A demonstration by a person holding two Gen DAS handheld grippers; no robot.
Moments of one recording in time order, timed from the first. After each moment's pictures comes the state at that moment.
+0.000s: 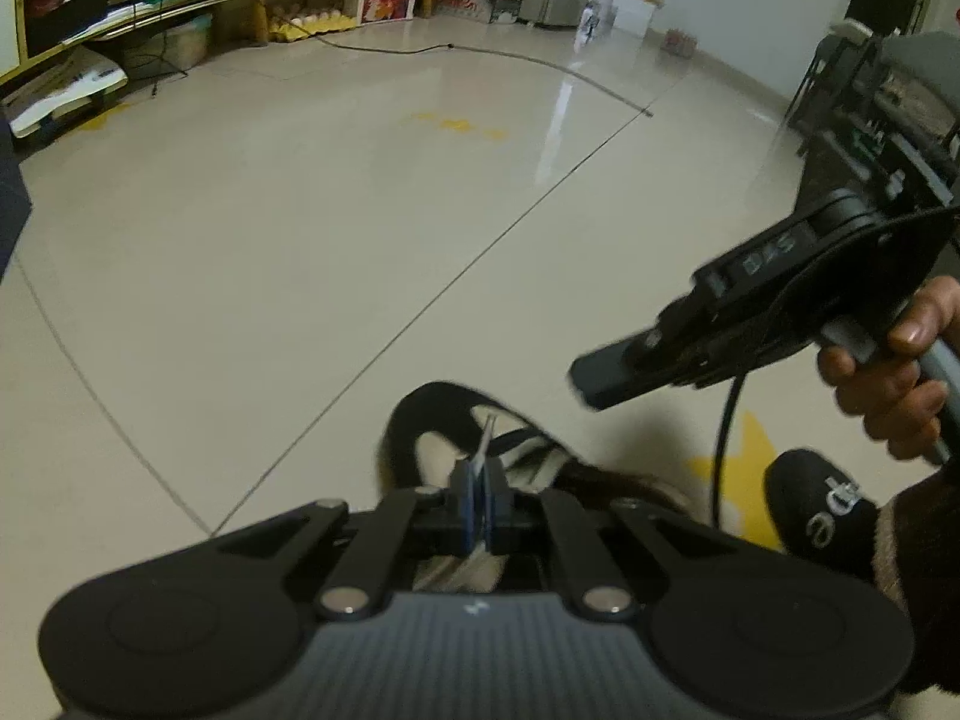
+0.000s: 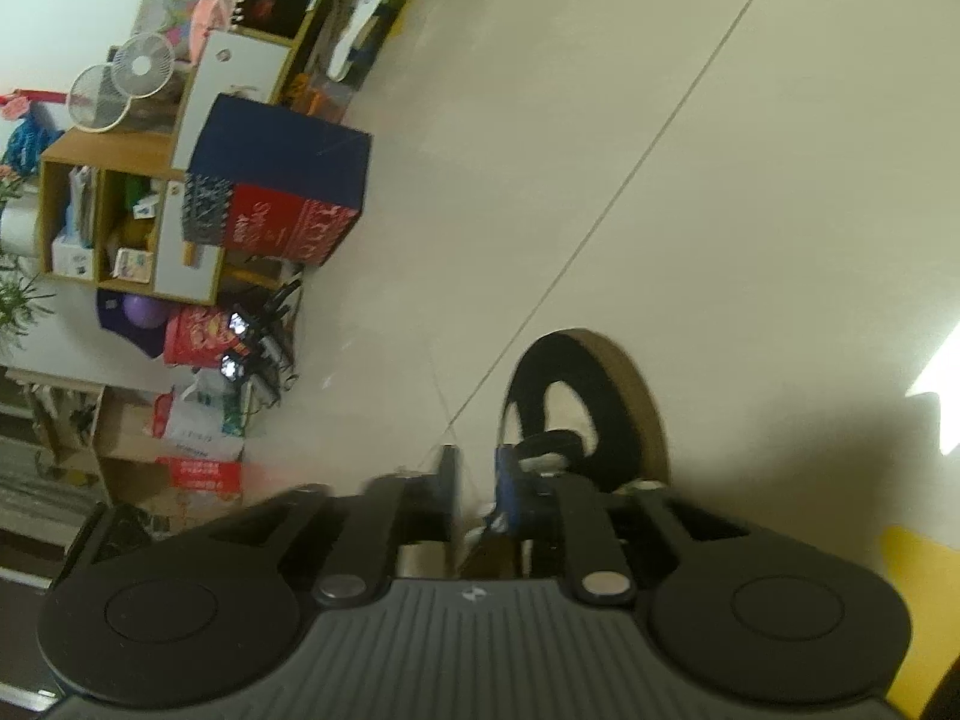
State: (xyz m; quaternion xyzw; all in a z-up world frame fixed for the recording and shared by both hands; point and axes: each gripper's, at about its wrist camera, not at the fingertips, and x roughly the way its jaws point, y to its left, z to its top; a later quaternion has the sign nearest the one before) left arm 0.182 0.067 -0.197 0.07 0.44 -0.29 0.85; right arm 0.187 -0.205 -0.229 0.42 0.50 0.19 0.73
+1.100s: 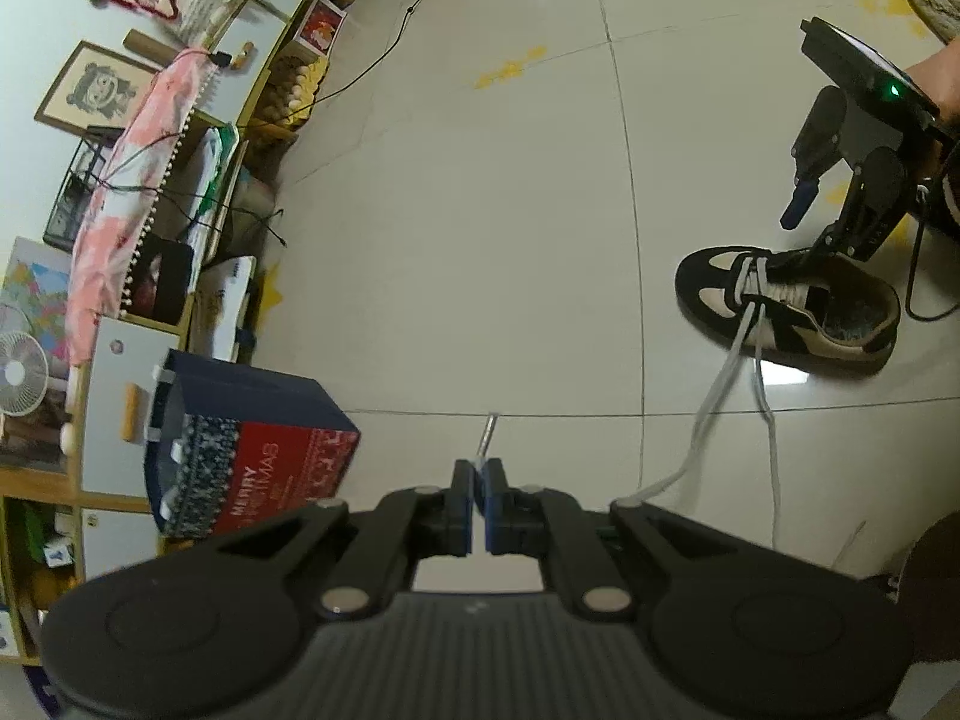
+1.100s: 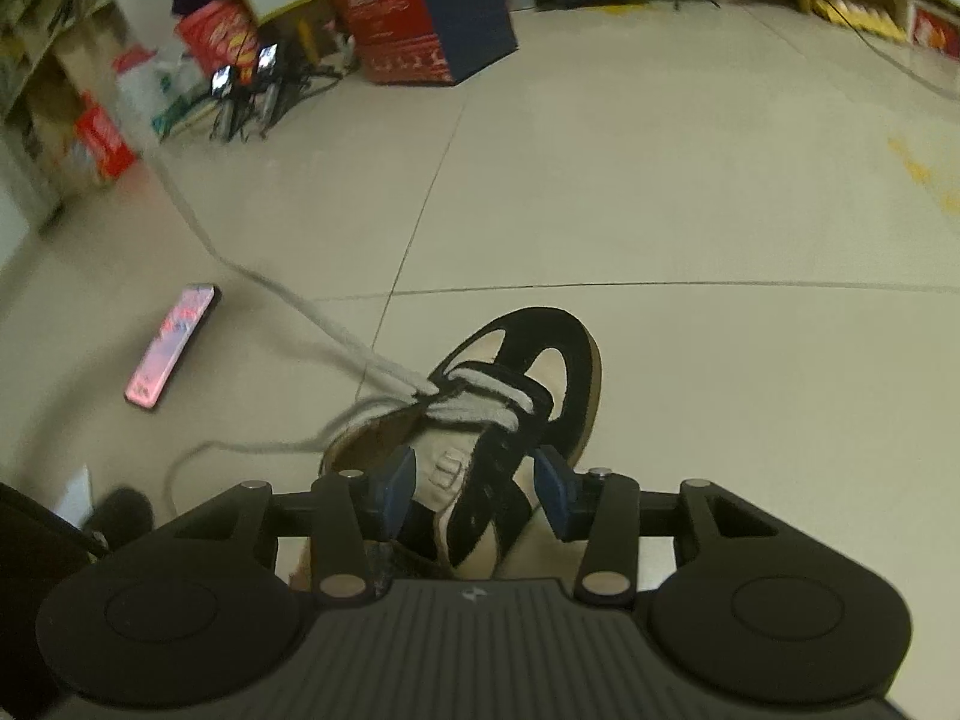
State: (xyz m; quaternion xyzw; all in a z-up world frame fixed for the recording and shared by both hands) left arm 0.172 0.100 0.020 0.50 0.39 -0.21 0.74; right arm 0.149 -0.125 -0.196 -0.02 0.47 0.29 0.84
